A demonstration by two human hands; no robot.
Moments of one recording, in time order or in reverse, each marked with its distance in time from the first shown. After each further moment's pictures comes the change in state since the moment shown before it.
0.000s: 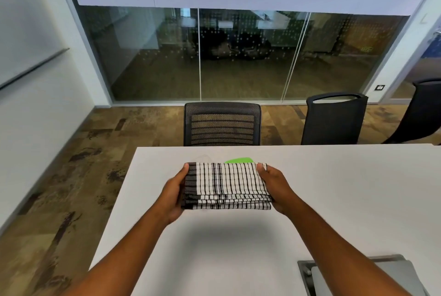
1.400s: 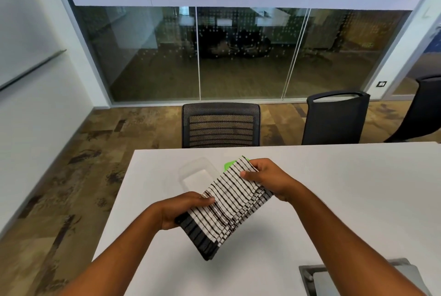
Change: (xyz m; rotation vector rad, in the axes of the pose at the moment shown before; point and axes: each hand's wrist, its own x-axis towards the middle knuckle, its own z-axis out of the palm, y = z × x) left_hand 0.000 0.009 0.008 0.595 -0.354 -0.318; right_hand 0.005 -0.055 0.004 -0.353 -0.290 -0.001
